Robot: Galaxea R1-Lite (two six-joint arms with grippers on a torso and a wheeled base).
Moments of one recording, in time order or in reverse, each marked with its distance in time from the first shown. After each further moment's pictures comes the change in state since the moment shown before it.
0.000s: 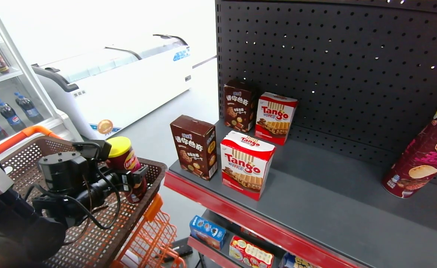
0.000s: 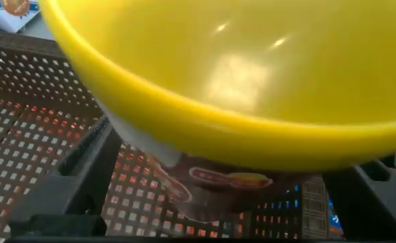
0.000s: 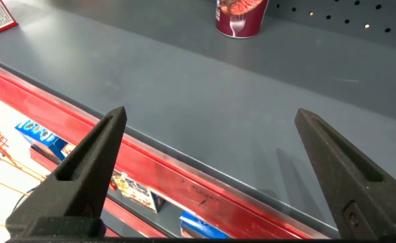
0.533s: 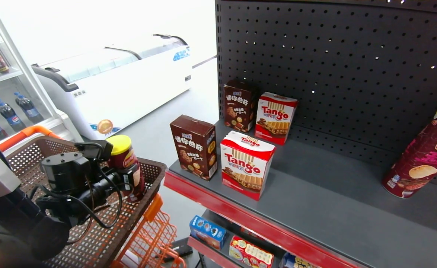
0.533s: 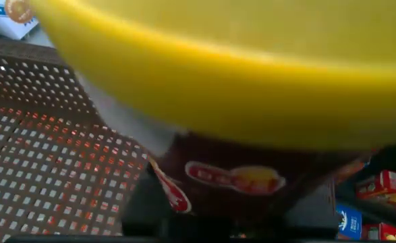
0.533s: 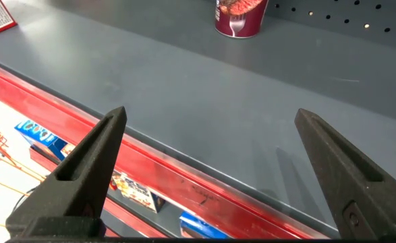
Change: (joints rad) left arm 0.000 0.022 -0.006 -0.043 0.002 0.011; right arm 0.000 0.000 0.000 0.000 0.000 0.000
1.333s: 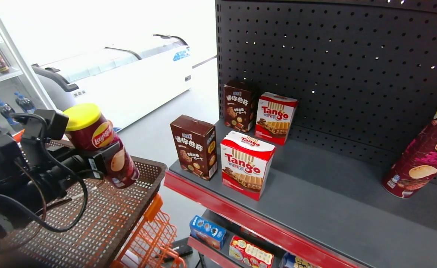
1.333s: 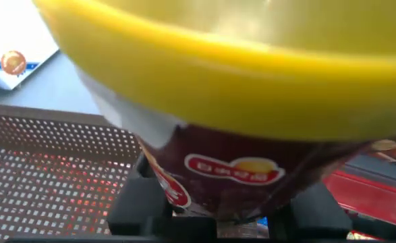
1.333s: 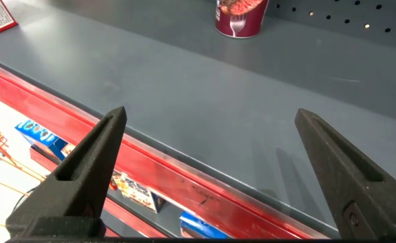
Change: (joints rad) left arm -0.009 -0.431 0.034 0.253 -0.093 -0.006; right arm 0.000 0.000 0.000 0.000 0.000 0.000
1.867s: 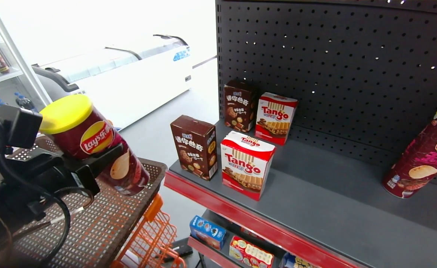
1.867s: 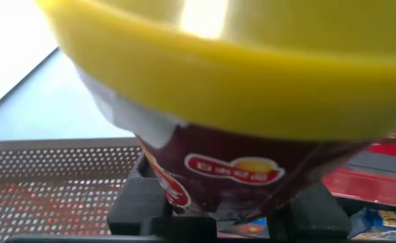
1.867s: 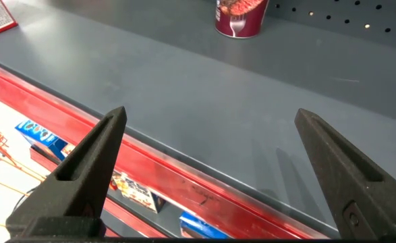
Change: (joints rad) left arm -0.177 -0.251 0.069 0.101 -0.005 0.003; right arm 0.000 0.000 0.000 0.000 0.000 0.000
